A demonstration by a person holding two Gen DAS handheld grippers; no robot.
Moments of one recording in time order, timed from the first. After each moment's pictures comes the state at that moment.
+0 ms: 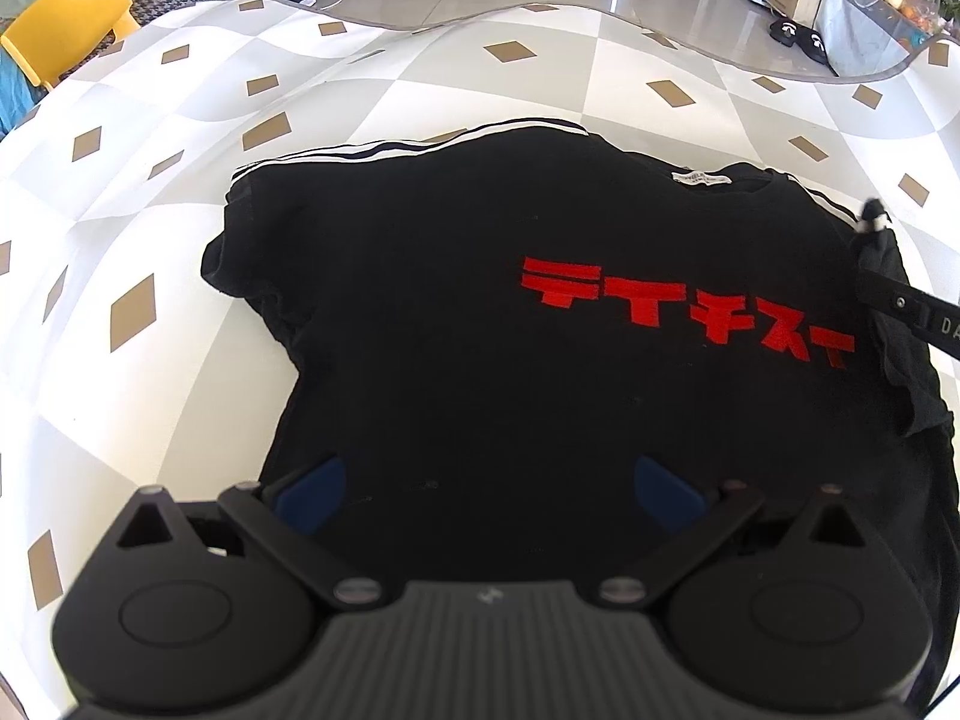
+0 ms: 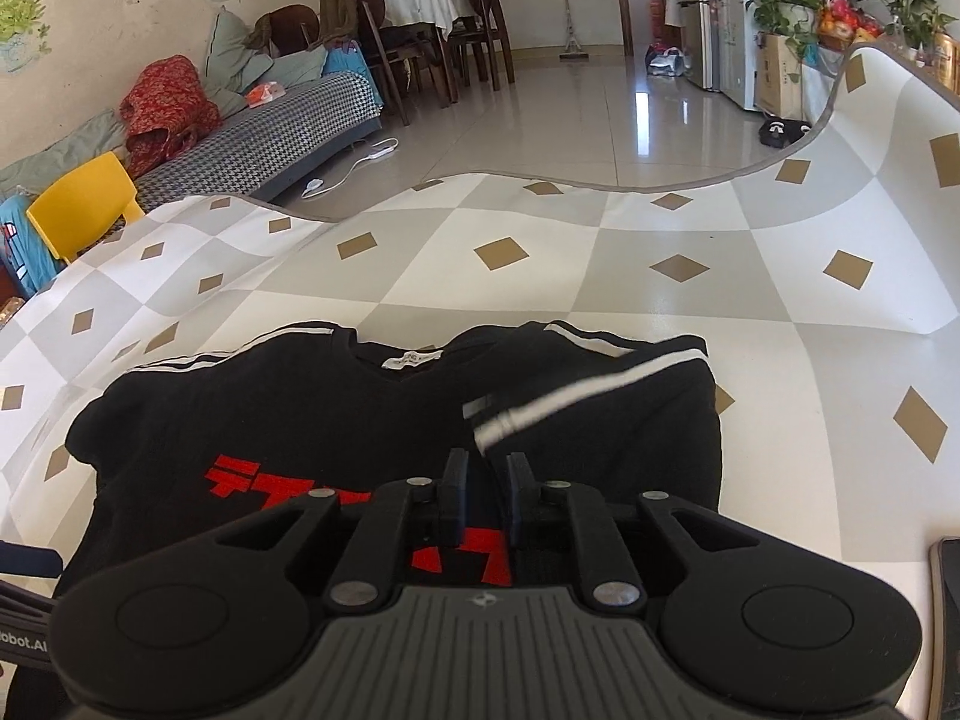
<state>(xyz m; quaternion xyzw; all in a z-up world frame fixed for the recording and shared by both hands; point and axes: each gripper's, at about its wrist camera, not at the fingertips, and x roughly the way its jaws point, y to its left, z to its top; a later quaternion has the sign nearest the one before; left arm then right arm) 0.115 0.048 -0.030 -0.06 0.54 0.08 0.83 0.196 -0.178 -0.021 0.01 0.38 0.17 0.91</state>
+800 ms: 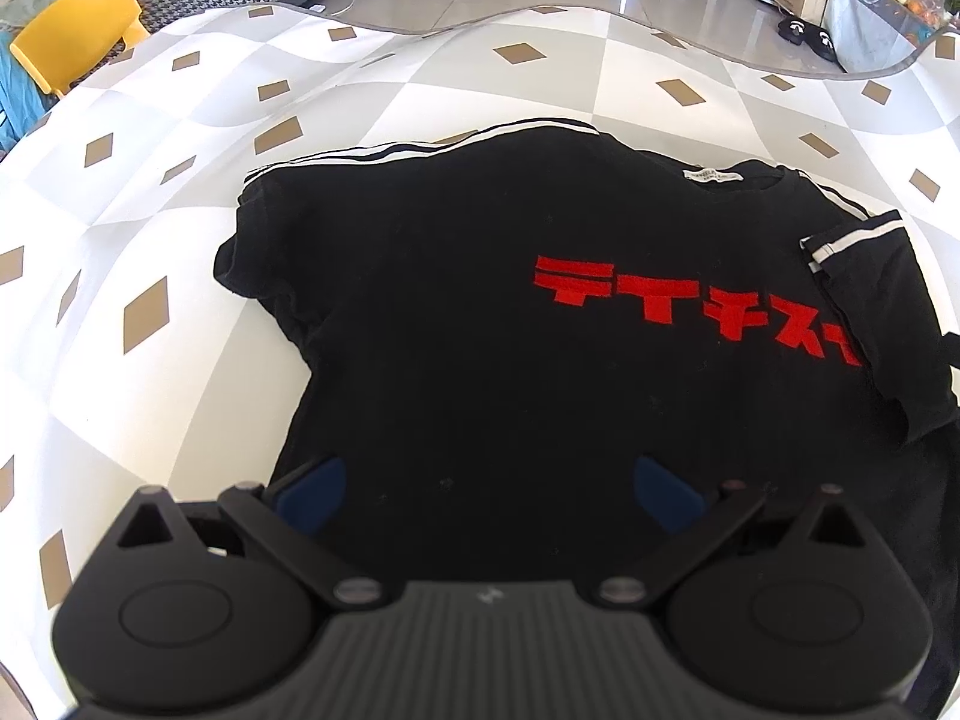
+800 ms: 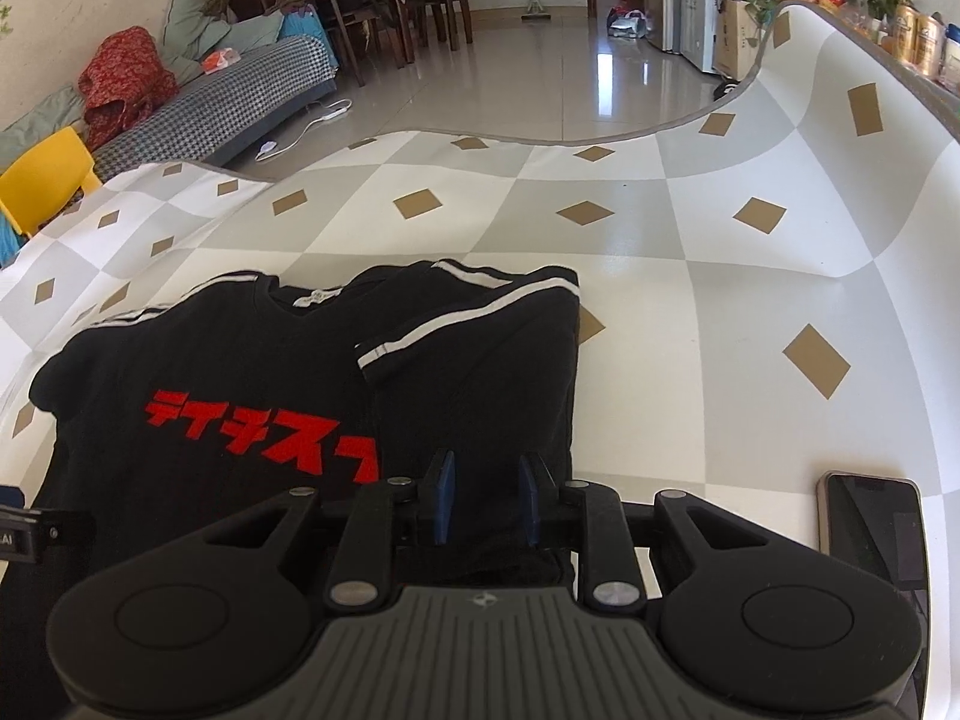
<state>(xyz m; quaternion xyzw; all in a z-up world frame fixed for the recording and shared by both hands) 0.113 0.044 -0.034 -0.05 0.54 0.10 0.84 0.180 -0.231 -0.023 -0.01 0.43 0.14 0.89</state>
